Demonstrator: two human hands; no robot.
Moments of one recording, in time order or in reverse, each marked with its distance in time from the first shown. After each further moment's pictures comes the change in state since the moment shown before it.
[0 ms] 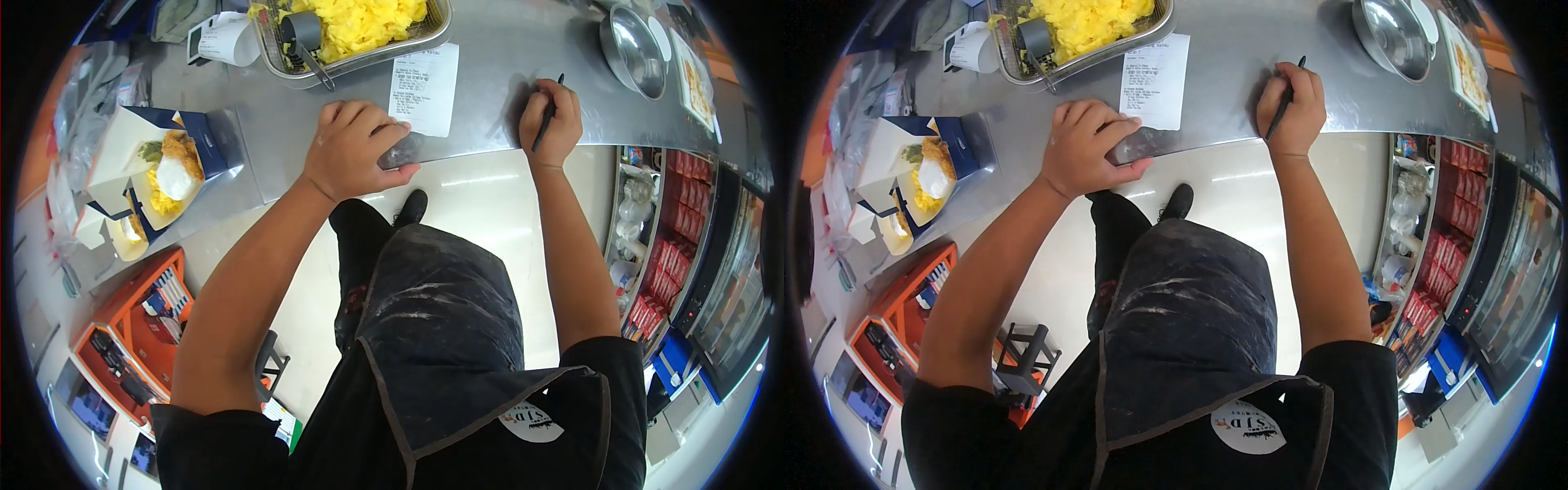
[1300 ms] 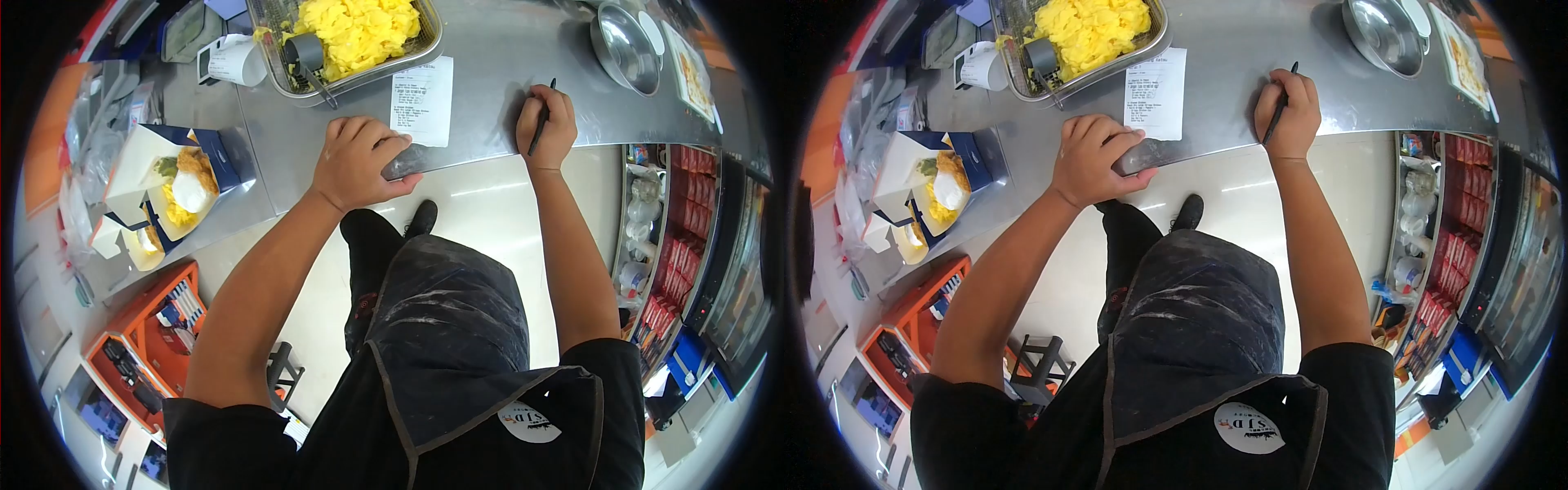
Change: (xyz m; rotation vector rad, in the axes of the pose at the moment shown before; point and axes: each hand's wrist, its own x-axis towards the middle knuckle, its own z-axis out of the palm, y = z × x) left_hand 0.002 0.004 -0.003 -0.009 -0.037 -0.024; right_hand -0.001 0.000 -0.001 0.023 -0.024 0.056
